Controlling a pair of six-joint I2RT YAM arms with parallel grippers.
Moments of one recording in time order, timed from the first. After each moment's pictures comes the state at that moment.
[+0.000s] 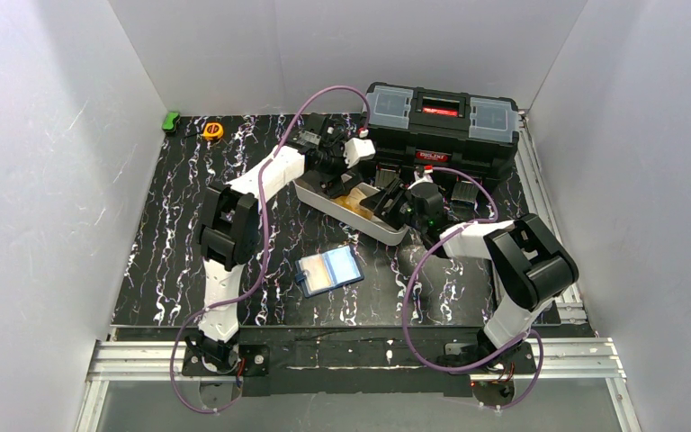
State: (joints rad) left arm -0.47 2.12 1.78 -0.59 0.40 0.76; right arm 0.52 1.68 0.70 0.60 -0.17 1.04
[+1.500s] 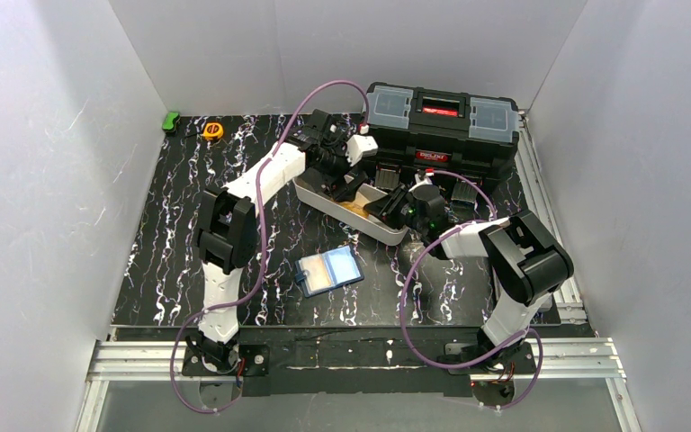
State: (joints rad) left arm -0.50 2.08 1.83 -0.74 0.45 0.61; right arm 0.51 1.72 0.68 0.68 -0.21 1.10
